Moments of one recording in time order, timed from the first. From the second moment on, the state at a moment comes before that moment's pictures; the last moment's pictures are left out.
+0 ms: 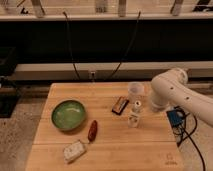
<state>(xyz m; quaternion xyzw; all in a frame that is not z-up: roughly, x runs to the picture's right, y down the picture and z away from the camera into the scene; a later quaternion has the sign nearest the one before) 0.216 0.127 0.731 -0.29 -0.03 -0.05 0.95</state>
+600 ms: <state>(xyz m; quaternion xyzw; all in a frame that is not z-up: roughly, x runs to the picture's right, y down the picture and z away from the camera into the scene) 0.184 0.126 0.737 -0.30 -0.03 -0.08 0.95</state>
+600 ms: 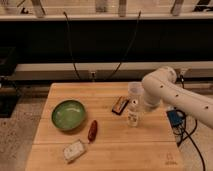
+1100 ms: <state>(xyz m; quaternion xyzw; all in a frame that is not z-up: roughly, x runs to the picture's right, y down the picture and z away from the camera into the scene) 0.172 0.128 0.738 -0.31 -0.04 -0.11 0.94</state>
